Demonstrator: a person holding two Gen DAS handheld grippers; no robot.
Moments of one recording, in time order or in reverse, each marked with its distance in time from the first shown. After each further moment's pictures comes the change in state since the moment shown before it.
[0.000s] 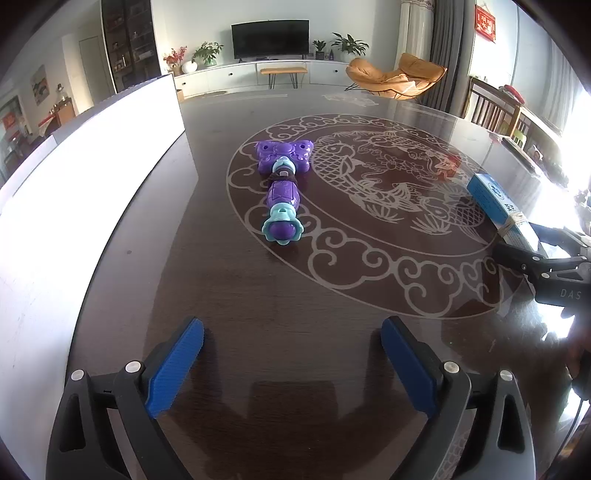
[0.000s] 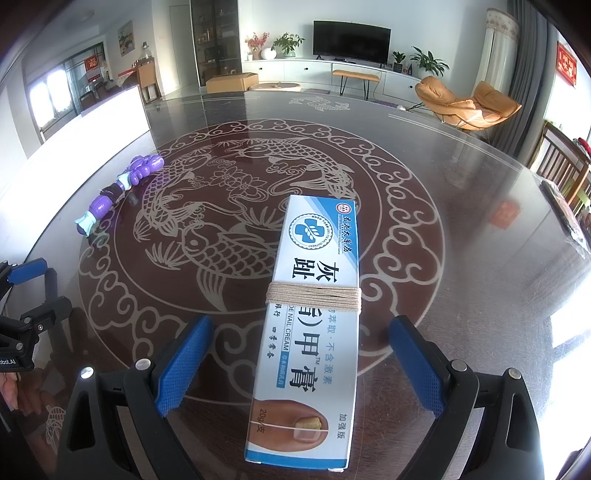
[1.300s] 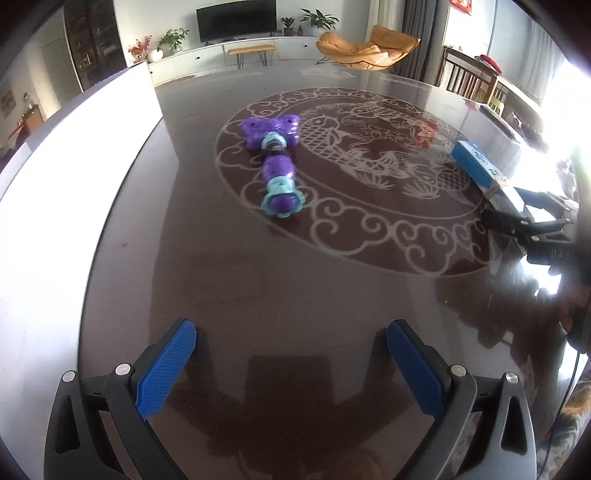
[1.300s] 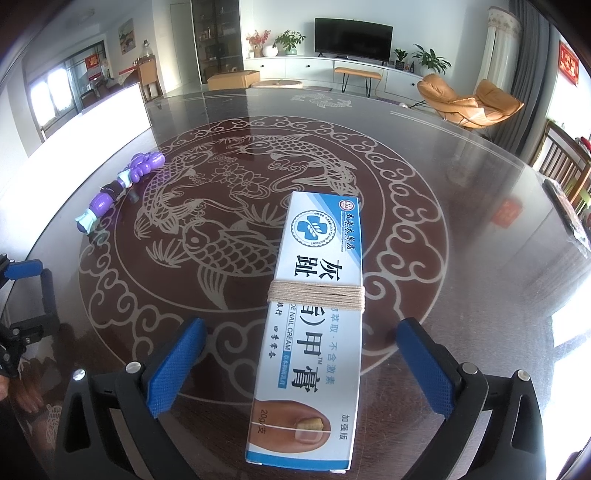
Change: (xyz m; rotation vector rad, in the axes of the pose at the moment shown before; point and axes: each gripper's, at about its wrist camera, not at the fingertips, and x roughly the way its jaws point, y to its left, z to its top) left arm -0.004 0.014 0.000 0.098 0.108 -0.077; right arm 0.001 0.001 -0.004 0.004 0.011 0.003
